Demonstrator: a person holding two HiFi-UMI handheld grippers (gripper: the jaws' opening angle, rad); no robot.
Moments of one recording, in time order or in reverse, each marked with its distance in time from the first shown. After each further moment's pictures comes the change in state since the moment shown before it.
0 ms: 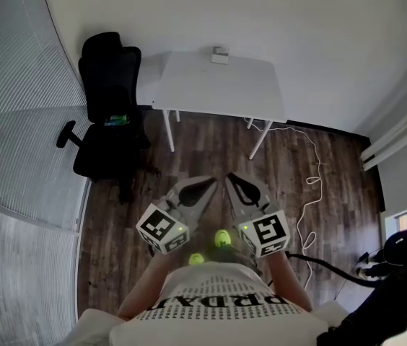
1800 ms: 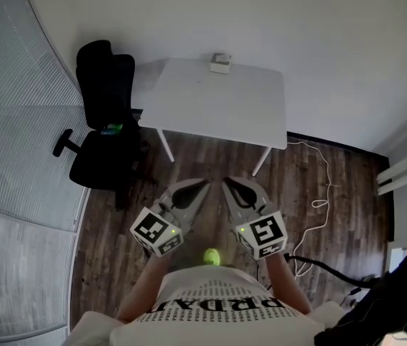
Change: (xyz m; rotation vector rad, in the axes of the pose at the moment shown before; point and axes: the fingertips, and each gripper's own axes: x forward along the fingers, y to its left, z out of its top) left arm 0.219 0.097 -0.023 -0.004 0.063 0.159; right arm 0.076 -0.229 -0.039 0.083 0.022 0.159
